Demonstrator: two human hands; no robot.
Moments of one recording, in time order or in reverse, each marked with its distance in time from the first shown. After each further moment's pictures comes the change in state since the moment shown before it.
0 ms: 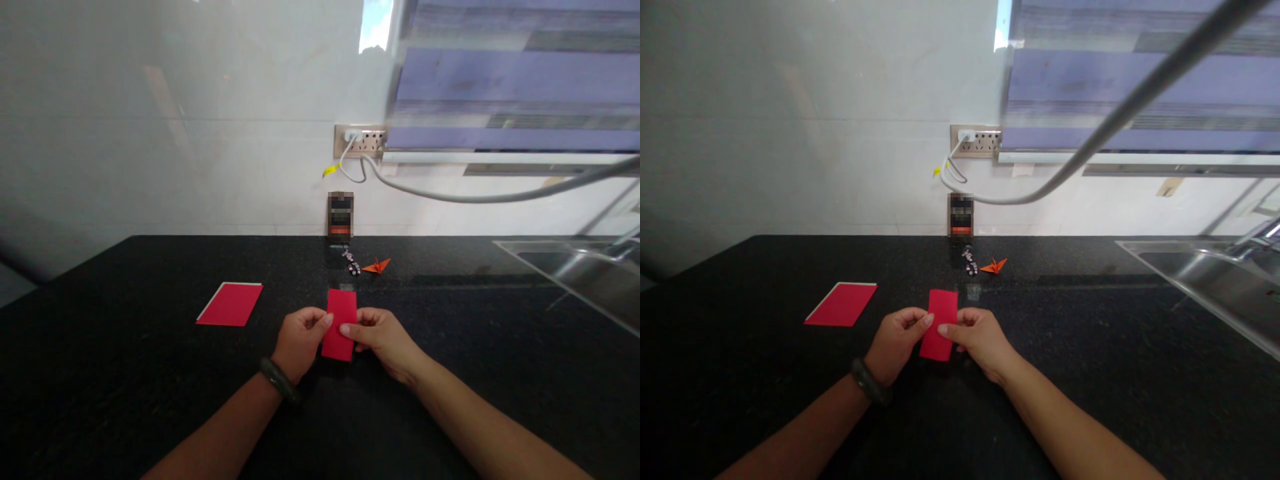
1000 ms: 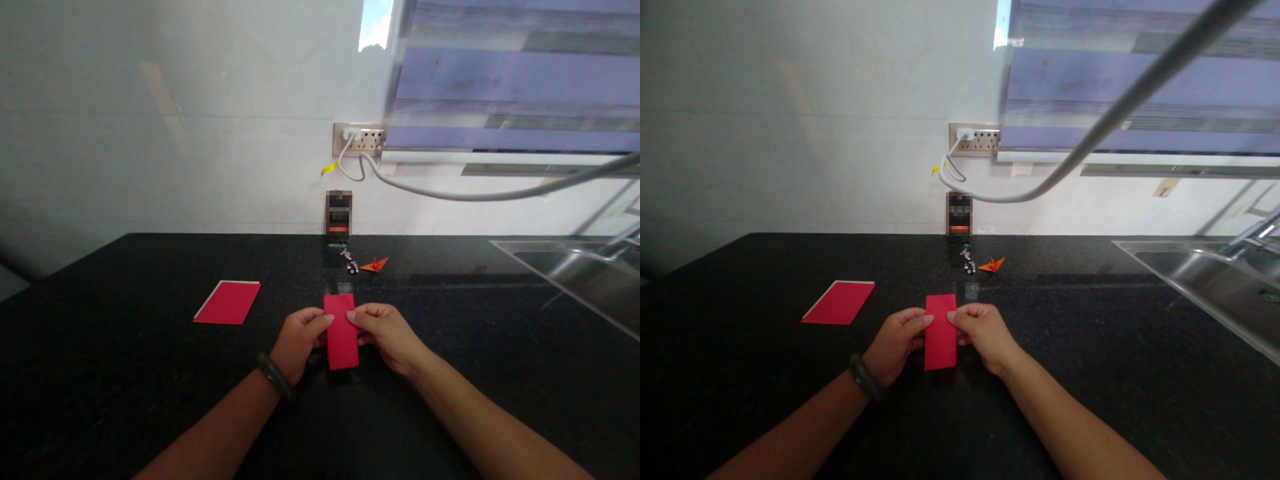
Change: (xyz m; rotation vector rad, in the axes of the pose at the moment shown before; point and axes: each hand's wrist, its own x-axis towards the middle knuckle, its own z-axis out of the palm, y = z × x) left_hand -0.003 0.004 0.005 -0.332 -0.122 -0.211; right_hand 0.001 -0.002 -0.002 0.052 0.054 0.024
